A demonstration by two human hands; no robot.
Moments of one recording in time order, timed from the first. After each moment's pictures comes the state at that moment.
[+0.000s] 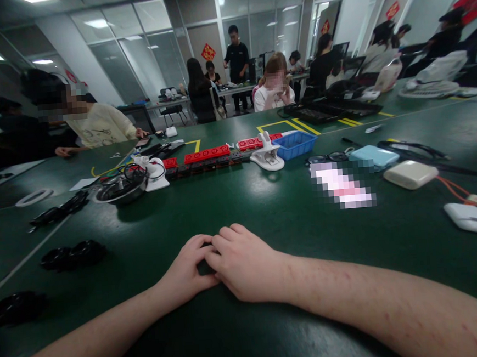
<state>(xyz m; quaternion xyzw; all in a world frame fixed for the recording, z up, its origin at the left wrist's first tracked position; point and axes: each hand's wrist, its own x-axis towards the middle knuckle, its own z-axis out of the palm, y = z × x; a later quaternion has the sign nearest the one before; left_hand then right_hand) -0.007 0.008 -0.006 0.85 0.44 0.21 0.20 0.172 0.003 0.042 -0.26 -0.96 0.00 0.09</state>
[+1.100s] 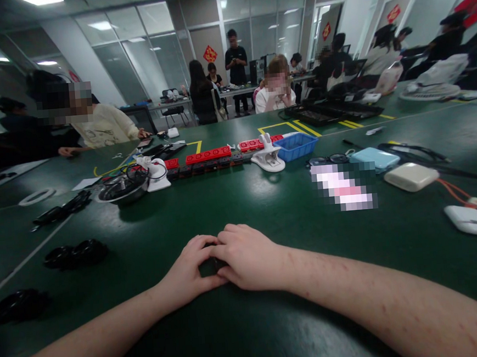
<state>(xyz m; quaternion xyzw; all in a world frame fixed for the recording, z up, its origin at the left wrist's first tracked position) -0.008 0.008 -0.008 0.86 0.42 0.20 0.19 0.176 0.013 0.048 -0.28 -0.95 0.11 0.09</state>
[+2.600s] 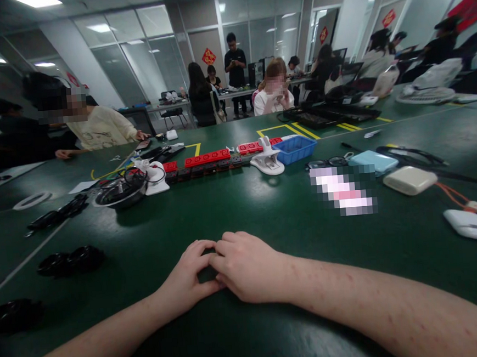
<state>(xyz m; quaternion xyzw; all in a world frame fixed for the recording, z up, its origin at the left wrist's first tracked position) -0.008 0.008 -0.009 0.86 0.42 0.20 0.19 0.175 0.010 0.048 -0.26 -0.96 0.06 0.08</state>
